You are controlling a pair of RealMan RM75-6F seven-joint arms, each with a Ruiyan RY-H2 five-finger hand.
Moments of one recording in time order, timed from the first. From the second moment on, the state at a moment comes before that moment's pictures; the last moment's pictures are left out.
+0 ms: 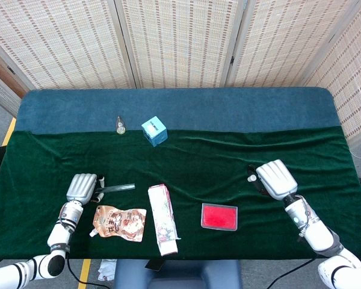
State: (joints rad) left arm -0.56 -1.55 -0.15 -1.37 1.00 0.99 0.37; right arm 0.53 -1.17 0.07 -1.65 -1.40 1.10 -0.24
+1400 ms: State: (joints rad) left arm -0.60 -1.57 -0.20 -1.67 1.31 1.07 -0.12; right arm 0.66 -1.17 0.20 -1.94 -1.54 1.10 -0.06
